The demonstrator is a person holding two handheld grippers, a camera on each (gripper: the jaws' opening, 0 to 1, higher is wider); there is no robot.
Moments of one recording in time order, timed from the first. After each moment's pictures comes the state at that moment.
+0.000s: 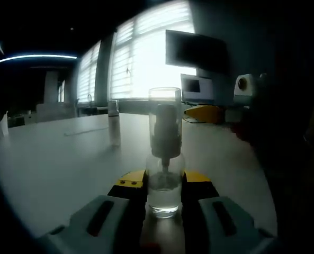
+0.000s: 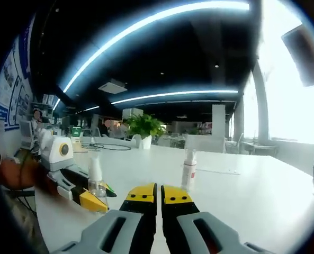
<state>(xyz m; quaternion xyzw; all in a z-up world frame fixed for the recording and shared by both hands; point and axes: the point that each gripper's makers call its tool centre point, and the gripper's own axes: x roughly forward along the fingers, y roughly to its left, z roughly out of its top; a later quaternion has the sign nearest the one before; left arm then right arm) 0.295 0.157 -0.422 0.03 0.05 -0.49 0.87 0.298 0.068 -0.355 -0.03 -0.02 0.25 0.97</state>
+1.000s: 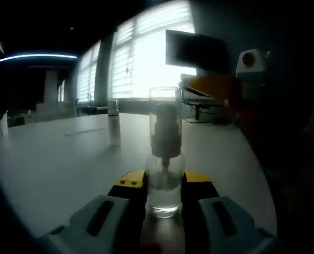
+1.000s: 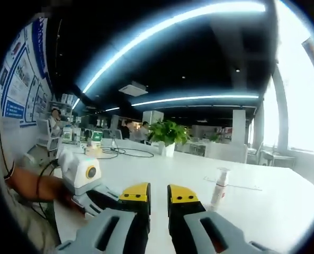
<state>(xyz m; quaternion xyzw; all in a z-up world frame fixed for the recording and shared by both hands) 0.300 0.161 -0.424 0.03 0.06 -0.49 0.87 0.281 0.142 -0.321 -0.05 -0.03 0.35 0.94</state>
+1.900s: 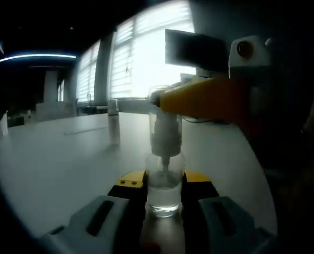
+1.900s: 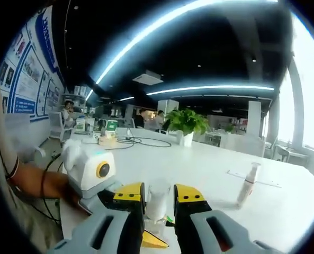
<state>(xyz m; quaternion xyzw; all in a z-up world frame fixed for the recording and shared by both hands) 0.297 0.159 -0.424 0.03 0.06 -0.48 0.87 0.288 0.195 -0.347 -0.07 0.02 0.40 0.91</state>
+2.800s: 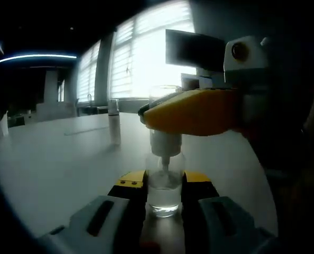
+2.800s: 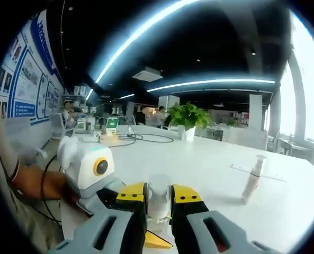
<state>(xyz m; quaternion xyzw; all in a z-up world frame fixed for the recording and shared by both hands) 0.303 0.163 -0.426 0.03 0.06 -0.48 0.87 0.291 0.199 -0.356 -0.06 0.04 0.41 0.91</state>
